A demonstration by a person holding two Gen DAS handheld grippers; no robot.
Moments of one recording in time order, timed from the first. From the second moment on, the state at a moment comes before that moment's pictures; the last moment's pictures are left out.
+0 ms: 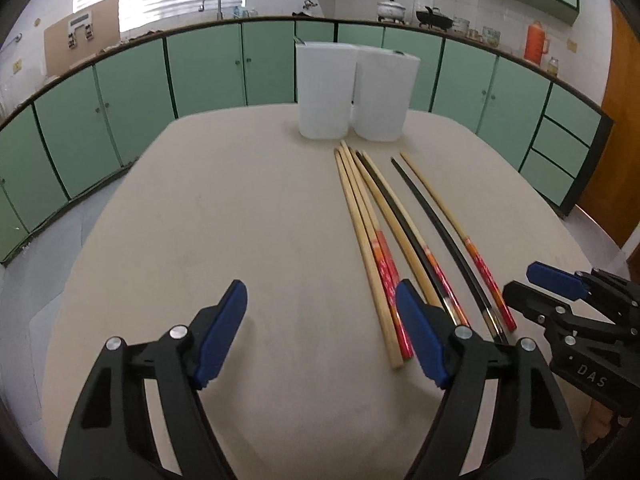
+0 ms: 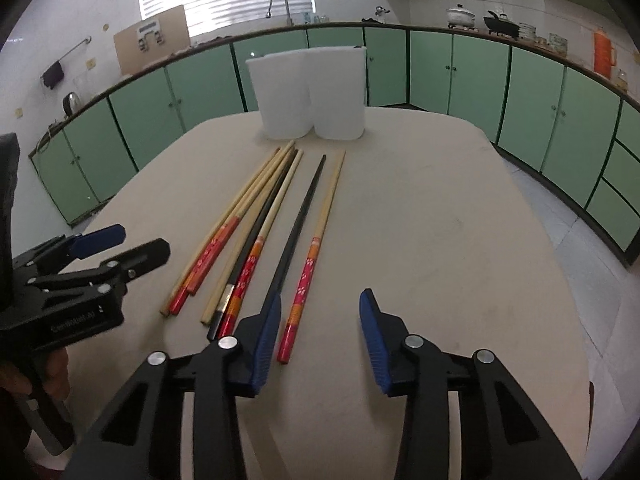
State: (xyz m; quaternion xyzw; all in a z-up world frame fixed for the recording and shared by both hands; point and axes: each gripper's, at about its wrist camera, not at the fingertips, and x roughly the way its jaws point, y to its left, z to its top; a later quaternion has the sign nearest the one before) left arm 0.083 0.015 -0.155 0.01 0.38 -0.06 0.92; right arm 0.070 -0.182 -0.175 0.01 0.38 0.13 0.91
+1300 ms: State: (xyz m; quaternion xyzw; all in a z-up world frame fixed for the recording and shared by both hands) left arm 0.092 0.017 -0.169 0.00 0.42 -0.03 0.91; right arm 0.079 -0.194 -0.183 0.02 0.41 0.12 0.90
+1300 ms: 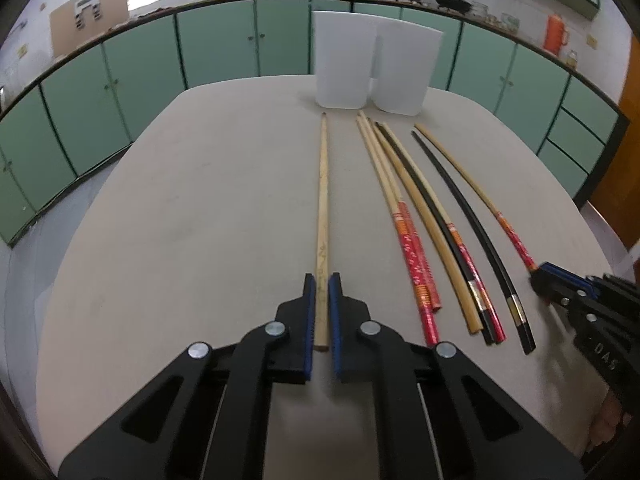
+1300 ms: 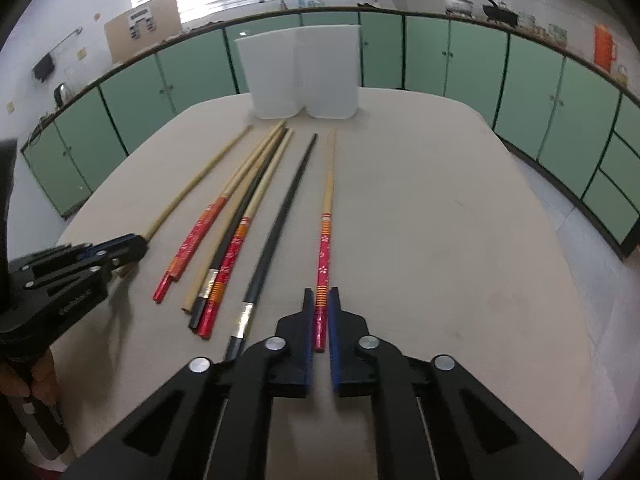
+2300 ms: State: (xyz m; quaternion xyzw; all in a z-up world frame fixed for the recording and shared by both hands) left arm 0.086 0.030 -0.170 -0.02 0.41 -0.06 0.91; right arm 0.080 -0.207 -0.184 0.04 0.40 0.11 0.91
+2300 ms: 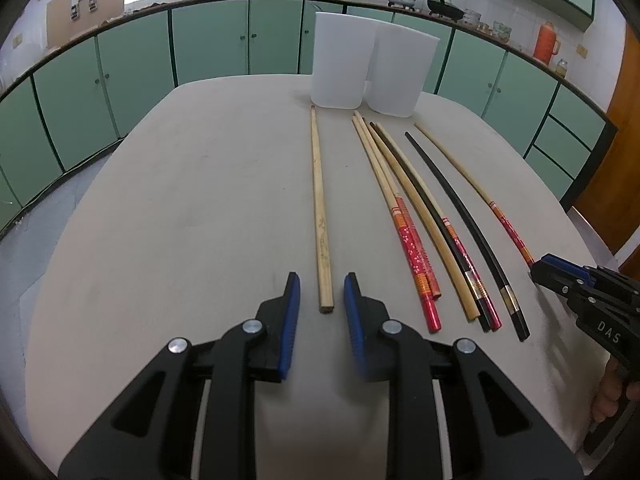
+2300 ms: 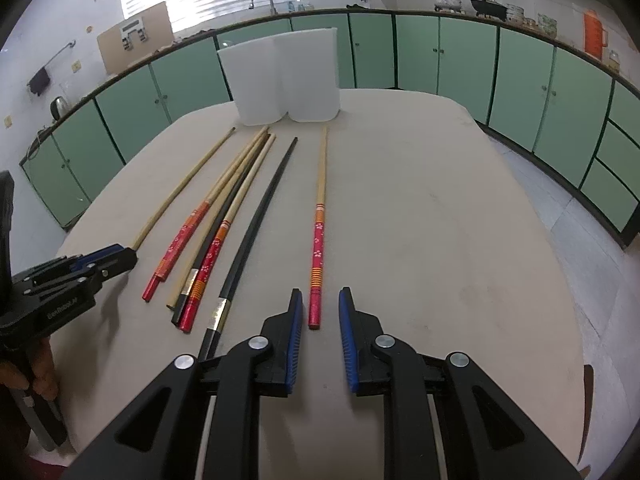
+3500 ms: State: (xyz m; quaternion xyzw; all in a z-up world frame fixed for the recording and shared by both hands) left arm 0.089 0.028 -0.168 -0.01 0.44 -0.06 0.89; right arm 0.076 -0.209 -0.183 0.04 0.43 0.12 0.90
